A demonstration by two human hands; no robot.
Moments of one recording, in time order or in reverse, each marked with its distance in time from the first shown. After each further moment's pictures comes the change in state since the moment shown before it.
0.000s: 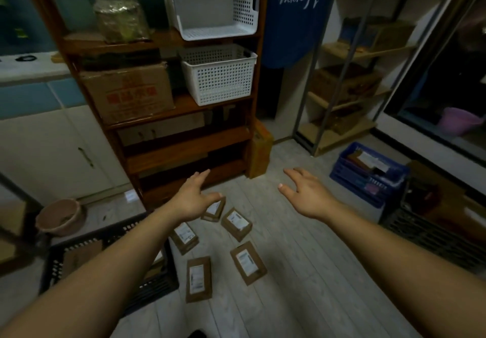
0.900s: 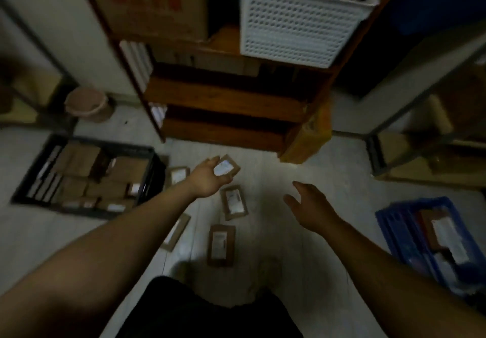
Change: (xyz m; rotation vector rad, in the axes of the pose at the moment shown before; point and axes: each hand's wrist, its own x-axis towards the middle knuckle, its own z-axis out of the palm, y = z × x) left_hand 0.291 0.008 0.077 -0.266 0.116 -0.502; right_hand 0.346 0.120 0.038 -0.106 -0.474 -0.188
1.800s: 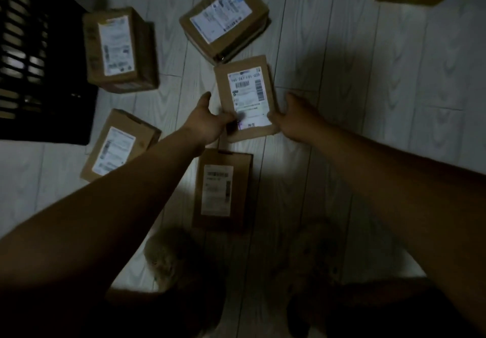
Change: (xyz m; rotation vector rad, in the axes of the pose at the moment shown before) left_hand 0.394 -0.322 0.336 -0.375 0.168 -0.394; right_hand 0.433 0.197 0.442 0.172 -0.266 -0.052
